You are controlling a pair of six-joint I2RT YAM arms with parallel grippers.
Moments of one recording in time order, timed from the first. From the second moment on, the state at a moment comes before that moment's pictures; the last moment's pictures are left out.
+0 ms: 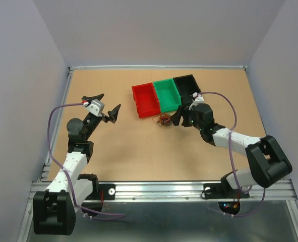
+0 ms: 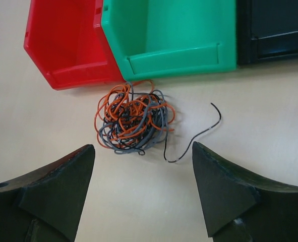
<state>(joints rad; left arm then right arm) -0.06 0.89 0.38 0.77 0.51 0.07 0.45 1.38 0.61 0.36 -0.05 0.46</state>
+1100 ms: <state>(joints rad) -0.27 1.05 0.44 0.59 0.59 0.30 0.64 1.52 0.82 0.37 -0.21 0.37</state>
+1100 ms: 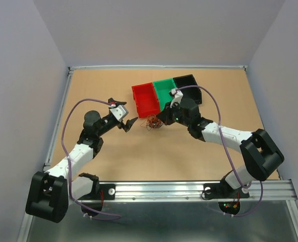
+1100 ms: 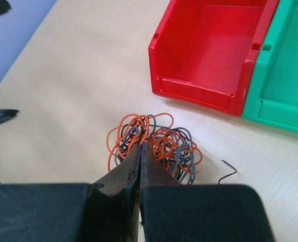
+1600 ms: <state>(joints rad) -0.34 1.13 0.47 0.48 0.67 0.42 0.65 1.51 0.80 0.38 -0.32 0.37</state>
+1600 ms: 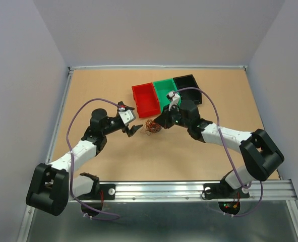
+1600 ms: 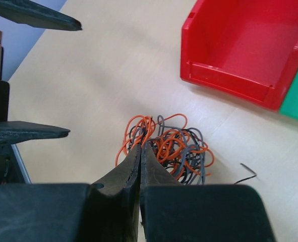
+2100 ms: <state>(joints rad) -0.38 1.17 0.52 0.38 0.77 0.47 0.70 1.47 0.77 0.44 -0.48 0.35</state>
